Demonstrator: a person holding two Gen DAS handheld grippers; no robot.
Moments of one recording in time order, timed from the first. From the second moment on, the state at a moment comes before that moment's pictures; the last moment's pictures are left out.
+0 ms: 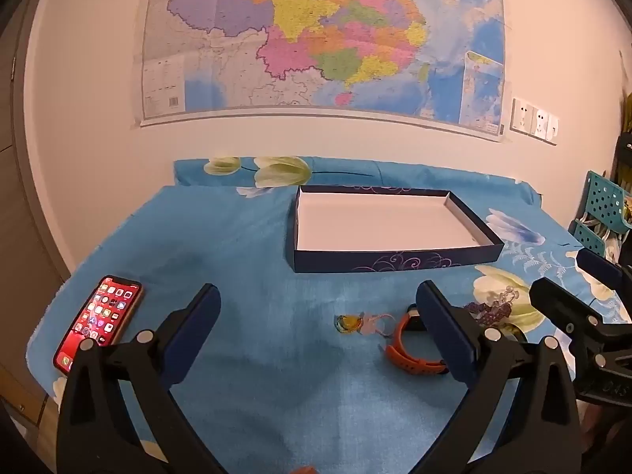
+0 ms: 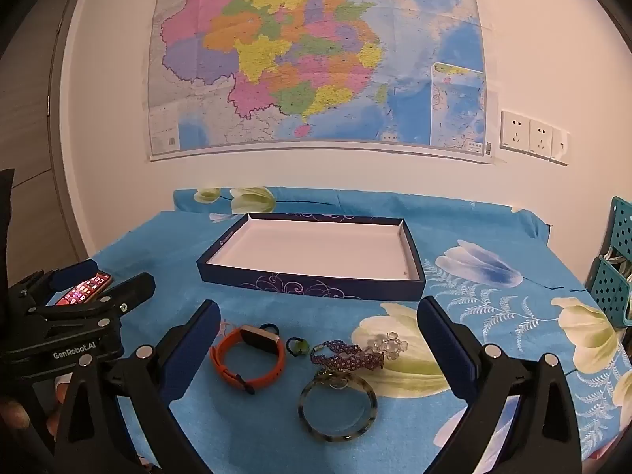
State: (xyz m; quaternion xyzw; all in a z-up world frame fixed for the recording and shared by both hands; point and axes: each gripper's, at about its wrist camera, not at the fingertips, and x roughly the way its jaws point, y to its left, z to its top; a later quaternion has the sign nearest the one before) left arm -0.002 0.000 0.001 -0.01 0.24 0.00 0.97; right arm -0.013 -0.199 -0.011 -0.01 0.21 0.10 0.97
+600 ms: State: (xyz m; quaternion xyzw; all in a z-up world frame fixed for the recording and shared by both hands) left arm -0.003 0.007 0.003 -0.01 0.24 0.01 0.97; right arm -0.014 -0.199 -0.009 -0.01 0.21 0.11 0.97
